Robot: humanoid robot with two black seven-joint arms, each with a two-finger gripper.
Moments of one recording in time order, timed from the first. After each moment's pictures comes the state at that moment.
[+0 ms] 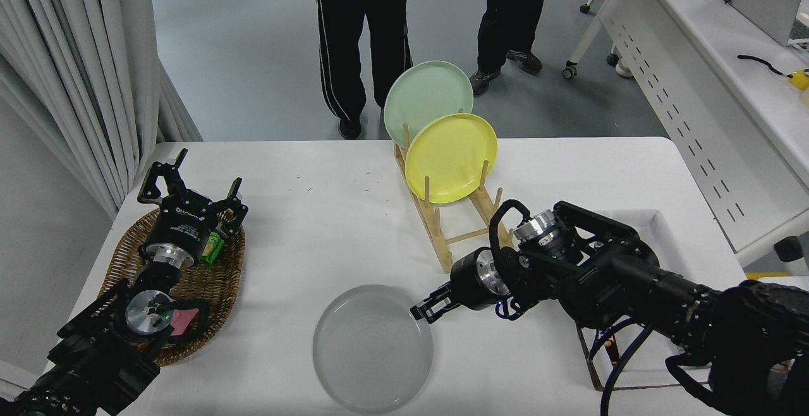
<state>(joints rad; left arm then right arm) -0.50 0.25 -1.08 -0.53 0.14 -0.57 -0.44 0.95 -0.02 0.28 0.70 1.17 -0.78 -0.43</state>
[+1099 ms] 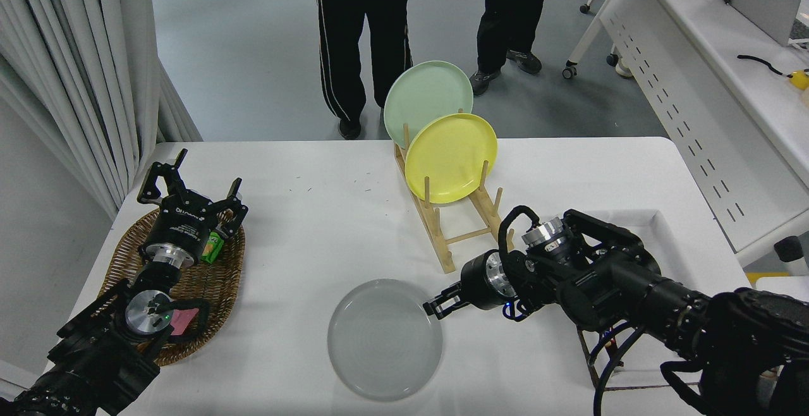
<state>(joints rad) -0.50 0.25 -1.08 -0.52 0.14 -0.57 -0.44 0.93 0.00 0.29 0.61 1.15 -0.74 -0.43</state>
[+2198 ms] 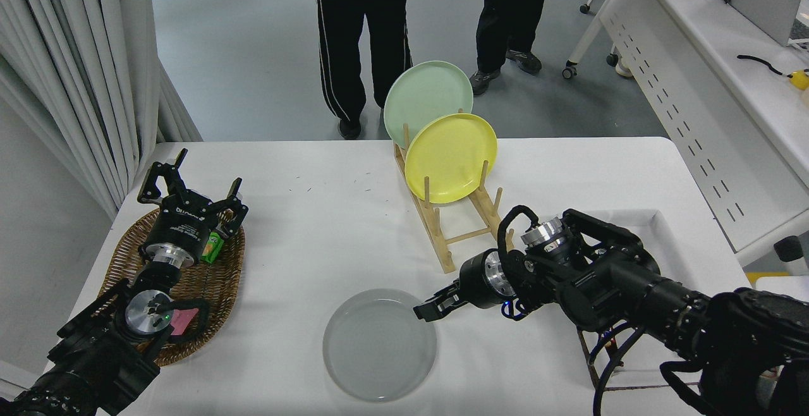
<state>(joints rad) -0.50 0.25 -1.08 -0.53 0.14 -0.57 -0.44 0.96 -0.01 0.29 0.70 1.16 -0.71 -0.43</state>
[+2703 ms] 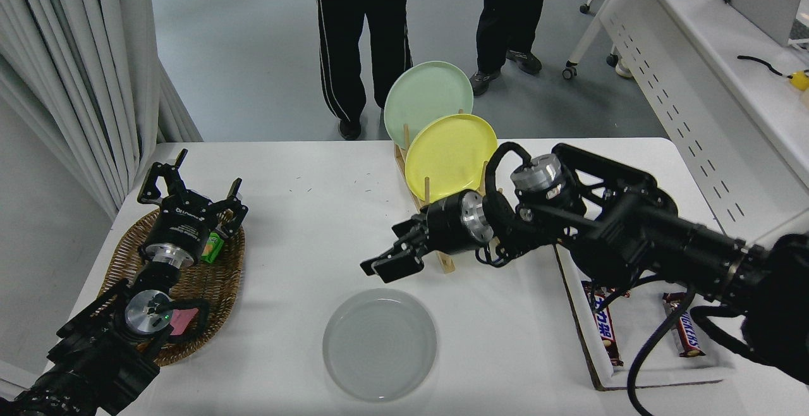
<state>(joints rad) -0.50 0.25 -1.08 -0.52 0.14 -0.57 -0.44 1.20 -0.23 0.33 1.08 1.18 -0.59 -0.43</state>
